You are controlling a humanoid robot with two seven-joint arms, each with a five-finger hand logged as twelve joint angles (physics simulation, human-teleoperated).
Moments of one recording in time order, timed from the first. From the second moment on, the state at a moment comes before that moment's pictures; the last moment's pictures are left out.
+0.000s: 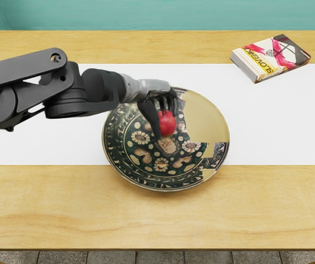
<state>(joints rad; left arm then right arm) -1.31 0.35 -0.28 -1.42 0.78 -0.21 0.61 -0.06 0.00 -0.01 0.26 -0.20 0.11 -0.40</state>
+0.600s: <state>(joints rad) -1.26 0.43 -0.35 -1.32 0.24 -0.37 0.61 -0.06 0.00 -0.01 0.26 -0.20 0.11 -0.40</state>
